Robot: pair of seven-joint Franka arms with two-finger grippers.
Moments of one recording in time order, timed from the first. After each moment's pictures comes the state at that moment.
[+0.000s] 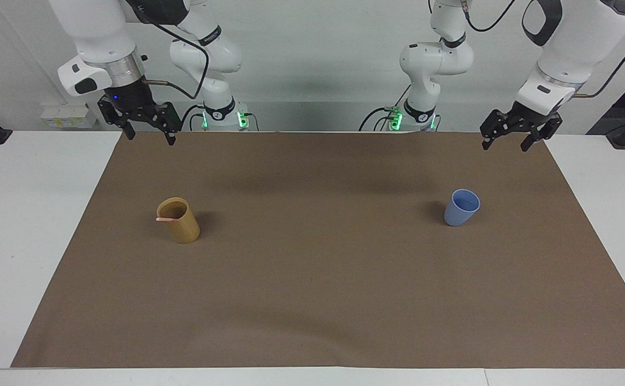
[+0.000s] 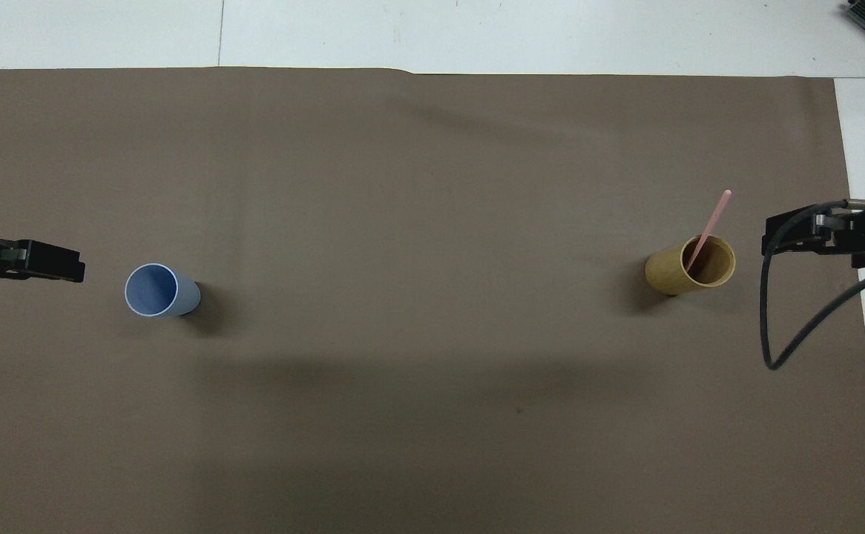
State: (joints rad) left arm -0.07 -0.10 0.01 -1.73 -0.02 1.62 0.05; right arm -0.14 -0.03 0.17 -1.58 -0.03 1.55 0.19
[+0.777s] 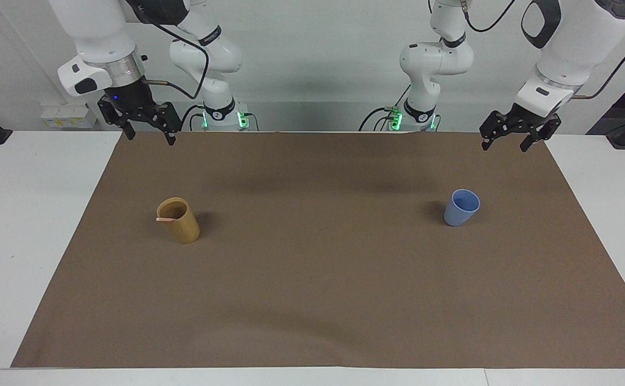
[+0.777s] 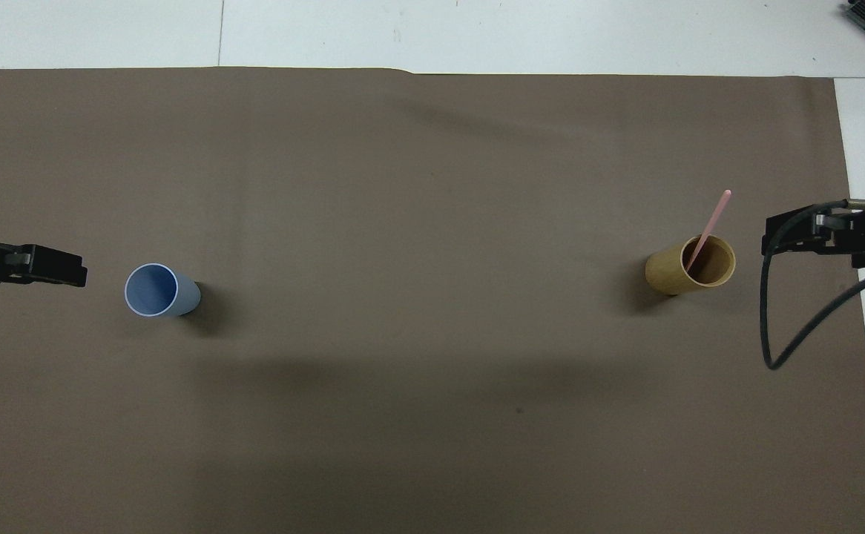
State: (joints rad) left arm -0.07 -0.10 0.02 -1.76 -0.01 1.64 0.05; right arm -0.14 -0.03 0.17 -1.58 -0.03 1.55 0.19
